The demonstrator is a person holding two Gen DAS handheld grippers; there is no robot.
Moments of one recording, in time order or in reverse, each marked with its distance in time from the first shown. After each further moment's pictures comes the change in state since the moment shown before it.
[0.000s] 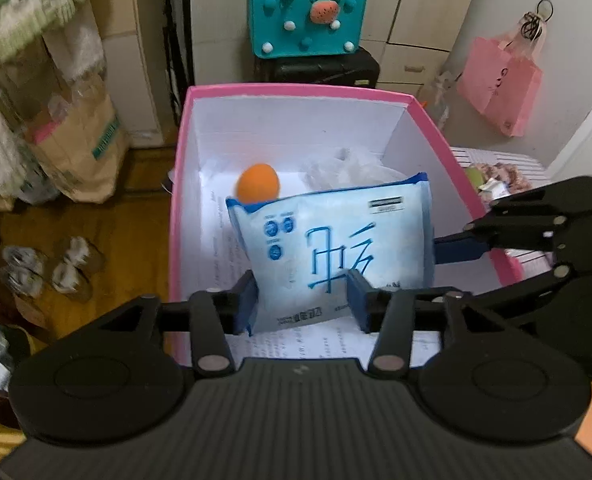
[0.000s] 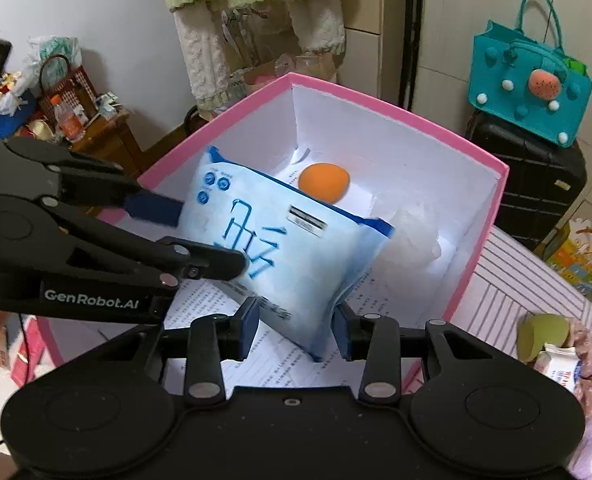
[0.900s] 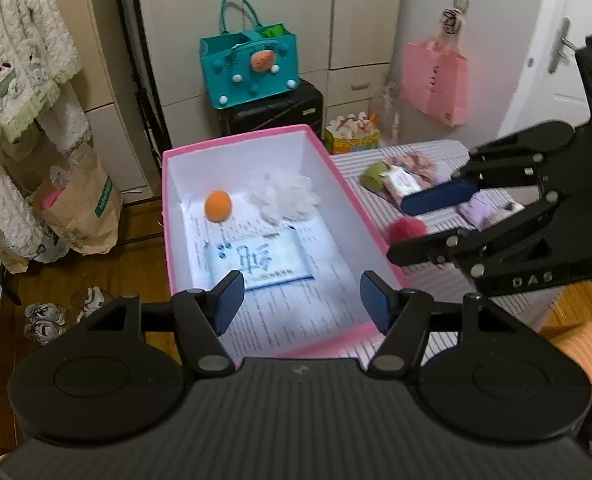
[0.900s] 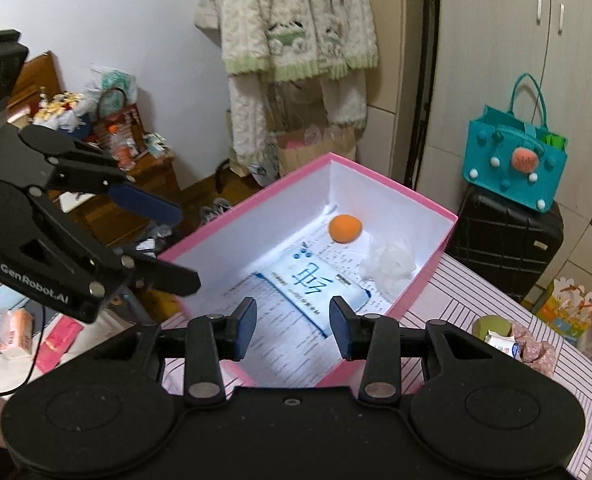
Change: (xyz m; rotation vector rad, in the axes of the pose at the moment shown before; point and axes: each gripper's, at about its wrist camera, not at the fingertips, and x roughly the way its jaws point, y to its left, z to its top) left arm -0.132 -0.063 -0.039 0.200 -0.107 0.007; right arm -0.139 0.035 -0.055 -0.108 -0.214 0.034
